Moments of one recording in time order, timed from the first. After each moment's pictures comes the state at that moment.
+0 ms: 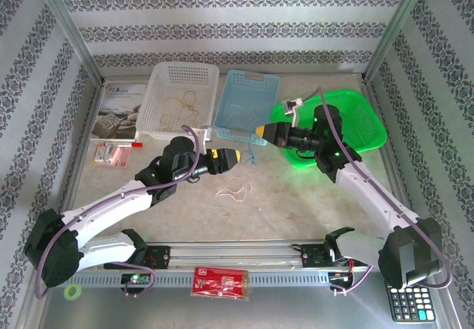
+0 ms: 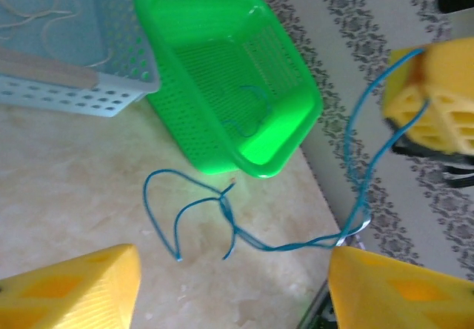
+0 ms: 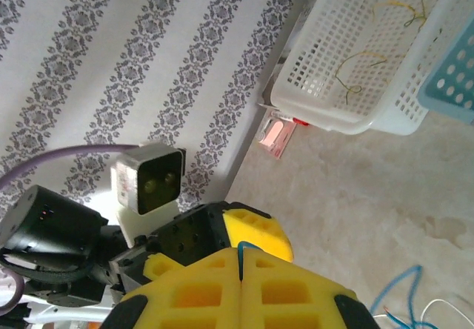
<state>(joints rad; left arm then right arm) -0.69 1.15 0.70 0.13 0.26 -0.76 0.33 1.16 0.83 0.05 -0.86 0.81</state>
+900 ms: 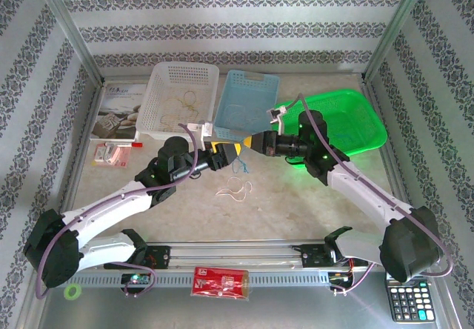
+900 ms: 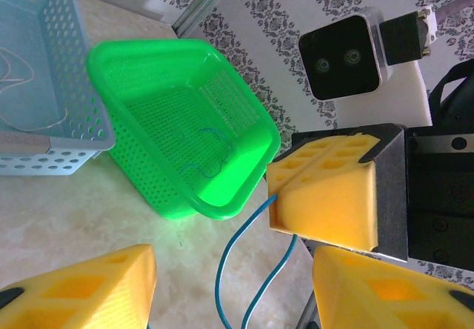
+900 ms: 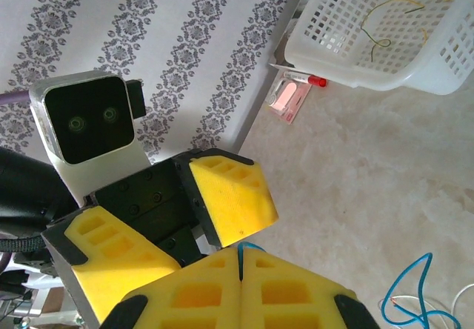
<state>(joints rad) -0.69 1.14 0.68 0.29 0.26 -0.76 0.45 1.20 0.81 0.08 -0.85 0.80</state>
